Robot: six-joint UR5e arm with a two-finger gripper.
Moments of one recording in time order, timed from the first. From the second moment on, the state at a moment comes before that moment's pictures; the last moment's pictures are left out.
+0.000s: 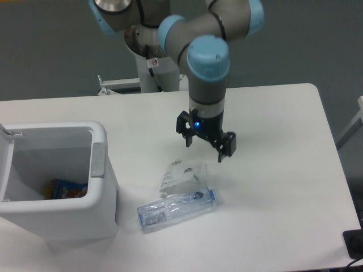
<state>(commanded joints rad) 2.46 -1.85 -1.83 -0.97 1.52 1.18</state>
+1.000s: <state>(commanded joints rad) 2.44 -1.90 -1.89 -0.87 1.52 1.11</state>
